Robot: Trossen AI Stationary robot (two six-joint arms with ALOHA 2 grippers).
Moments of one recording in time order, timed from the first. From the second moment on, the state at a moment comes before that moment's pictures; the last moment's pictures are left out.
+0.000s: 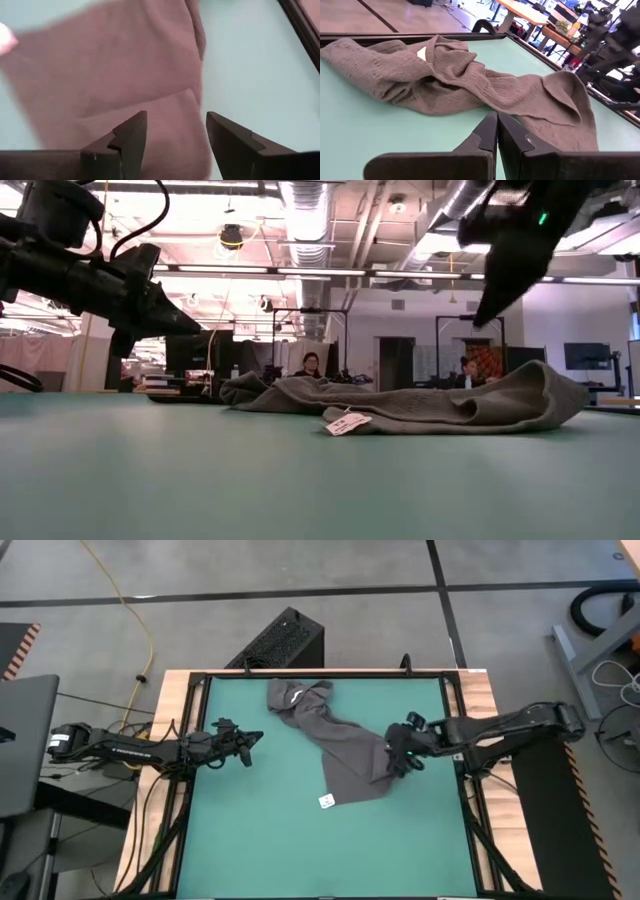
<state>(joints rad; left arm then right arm) 0.06 0.73 0.03 0.54 -0.46 -0.54 0.05 1.13 0.81 -0.74 0.38 0.34</state>
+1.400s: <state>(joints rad) 0.06 0.73 0.03 0.48 -0.43 -0.54 -0.12 1.08 0.86 -0.45 -0.09 0.08</state>
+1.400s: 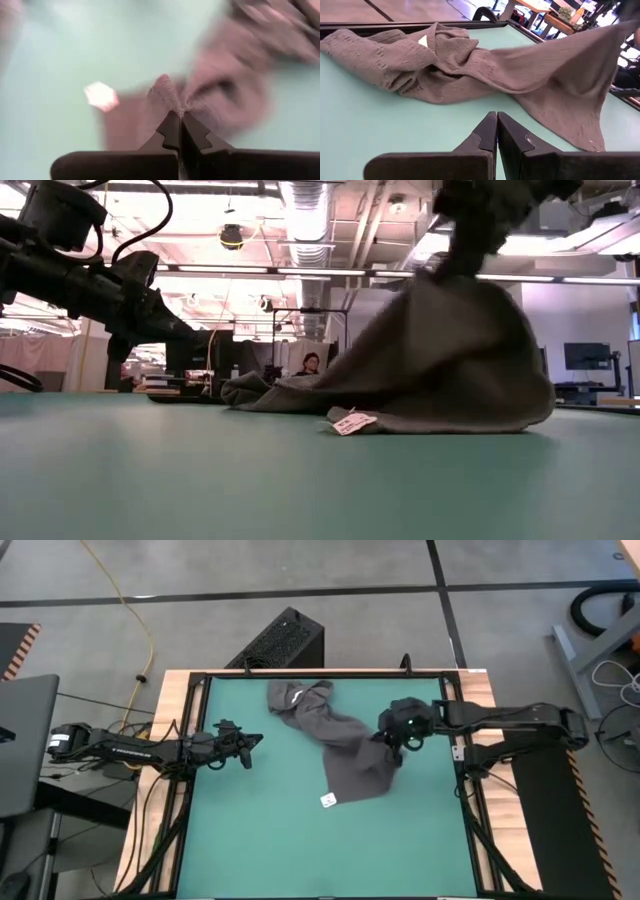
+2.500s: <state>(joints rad) 0.06 0.73 0.03 0.48 -0.44 -0.57 -0.29 1.15 0.98 -0.55 0.24 0.15</state>
